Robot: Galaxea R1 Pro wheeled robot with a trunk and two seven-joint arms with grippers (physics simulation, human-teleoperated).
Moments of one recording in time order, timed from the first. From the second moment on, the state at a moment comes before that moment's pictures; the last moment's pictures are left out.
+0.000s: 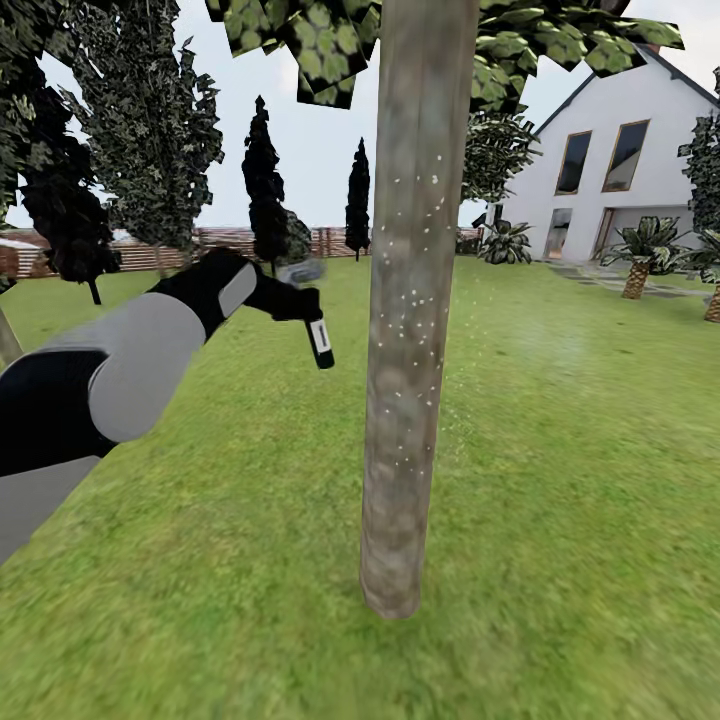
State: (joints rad) left arm -1.75 -0.09 0.04 -0.11 -0.02 0.76 -0.45; right arm -0.36 -0.02 0.03 0.05 0.05 -0.18 -0.14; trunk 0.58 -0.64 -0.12
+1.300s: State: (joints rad) left arm -0.93 -0.09 0.04 -0.03 -0.08 -0.03 -0.46; right arm -0.36 -0.01 0.03 0.05 0.05 -0.18 -0.14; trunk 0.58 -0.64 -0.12
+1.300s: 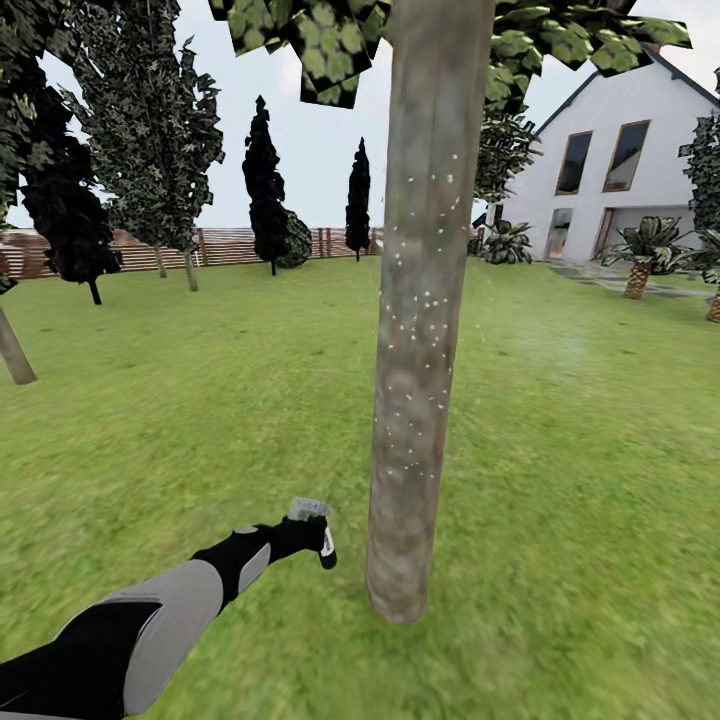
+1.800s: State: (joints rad) left arm -0.93 -0.09 0.04 -0.03 -0.08 -0.02 -0.46; right arm -0.36 -0.01 0.03 0.05 0.05 -0.18 -0.14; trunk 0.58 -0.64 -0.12
